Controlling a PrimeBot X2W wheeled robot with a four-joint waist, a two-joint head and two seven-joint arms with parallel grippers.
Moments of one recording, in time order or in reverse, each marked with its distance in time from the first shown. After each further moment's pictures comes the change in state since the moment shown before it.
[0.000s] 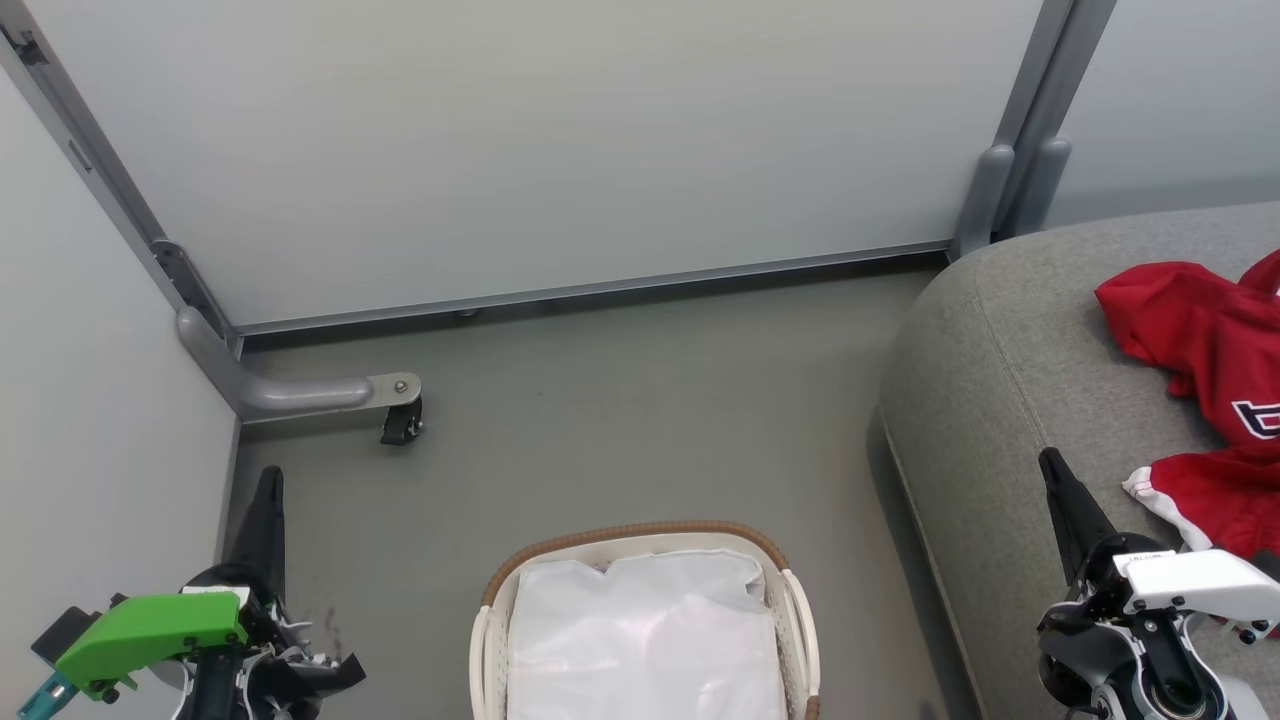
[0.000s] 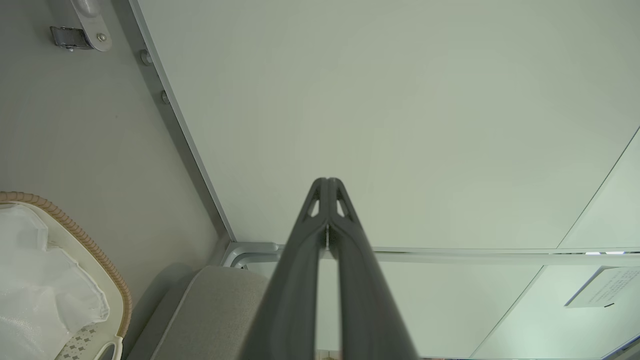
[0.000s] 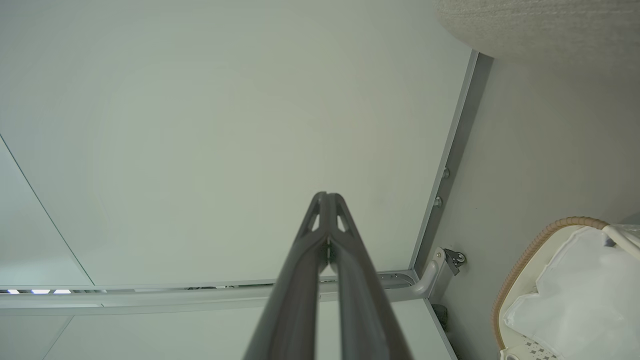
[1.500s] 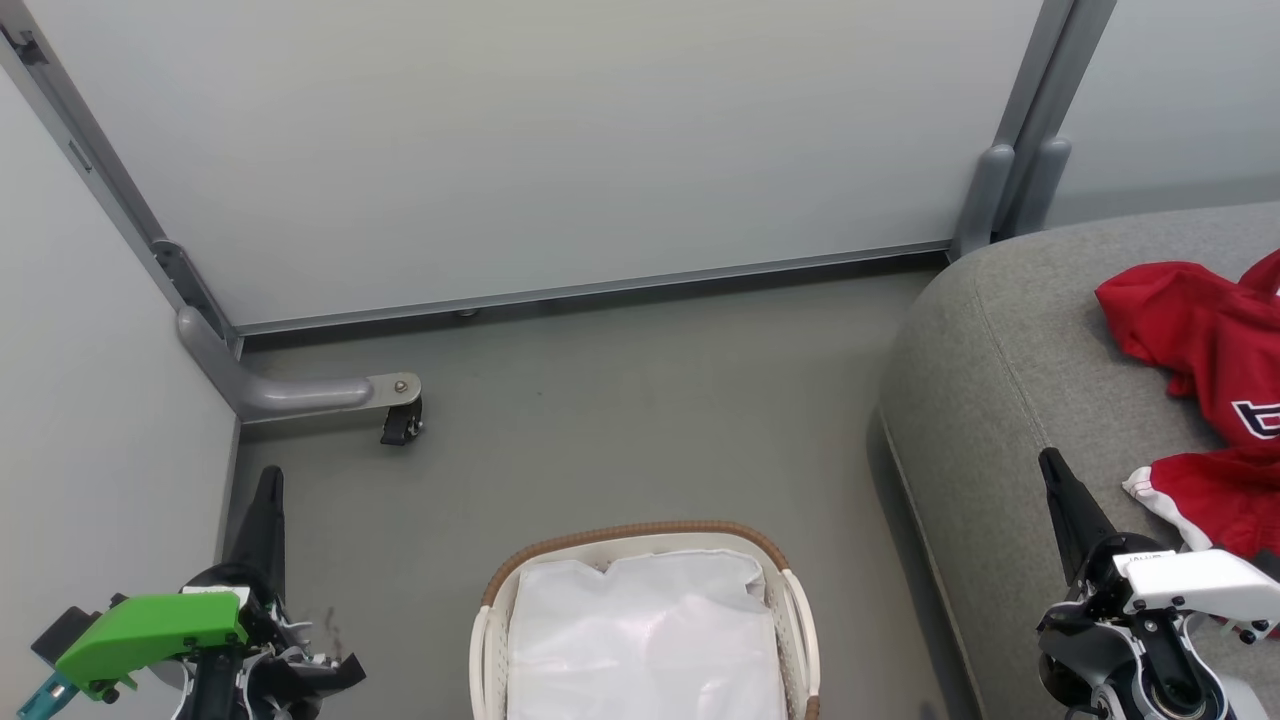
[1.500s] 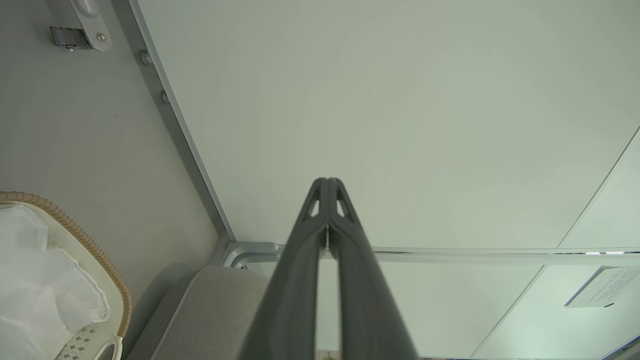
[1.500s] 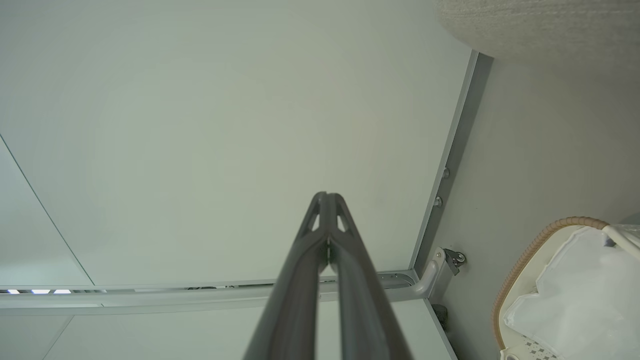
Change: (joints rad) left arm 0.000 0.000 0.000 0.000 0.000 0.000 0.000; right arm 0.000 0.000 0.000 0.000 0.000 0.000 0.000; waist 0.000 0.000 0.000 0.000
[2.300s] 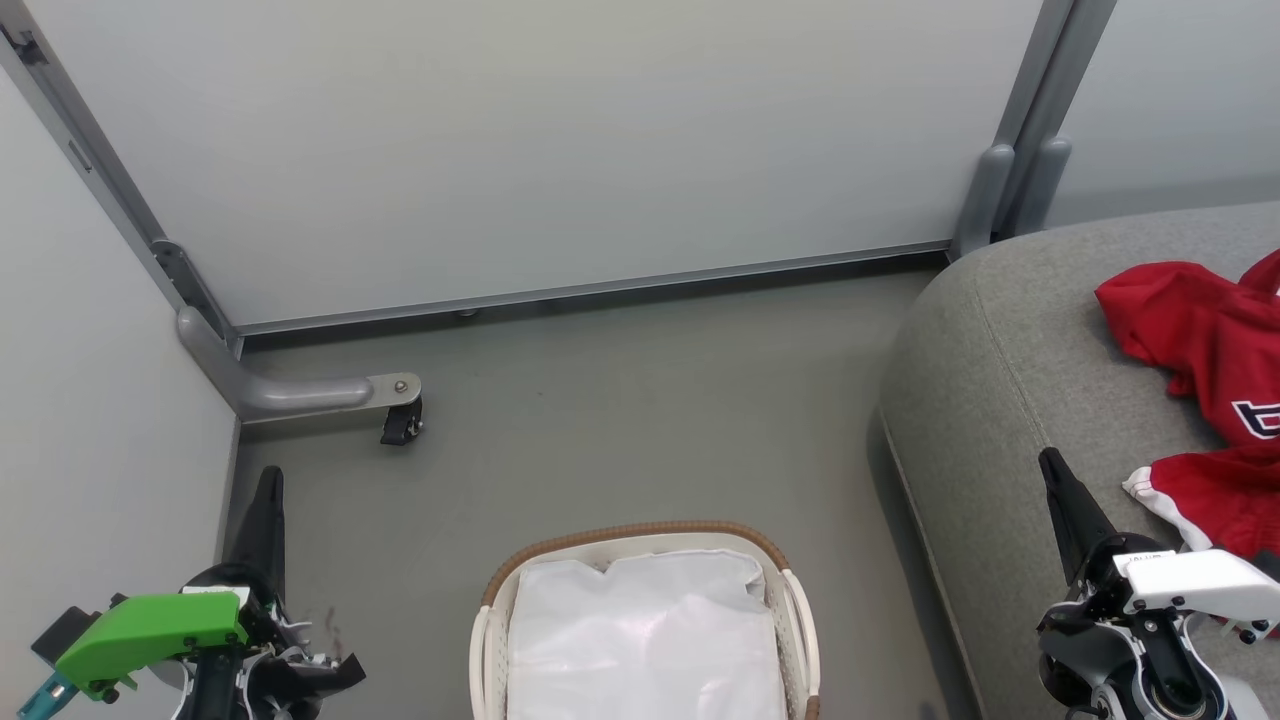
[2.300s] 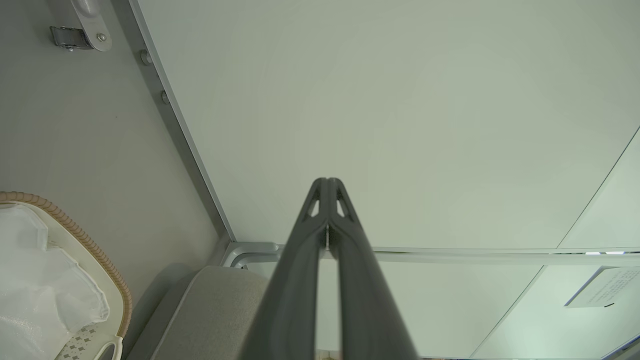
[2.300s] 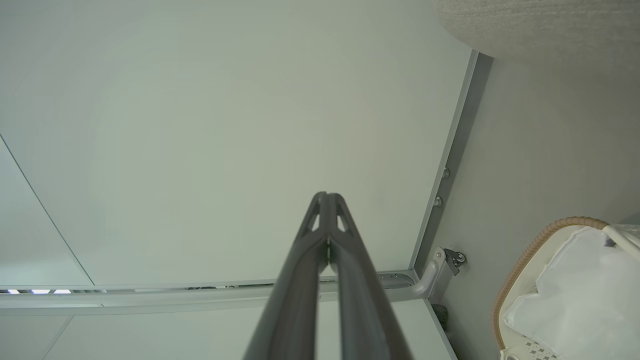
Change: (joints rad) left arm 0.000 0.000 0.000 0.000 0.000 0.000 0.000; right arm 0.000 0.000 0.000 0.000 0.000 0.000 0.000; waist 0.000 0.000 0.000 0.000
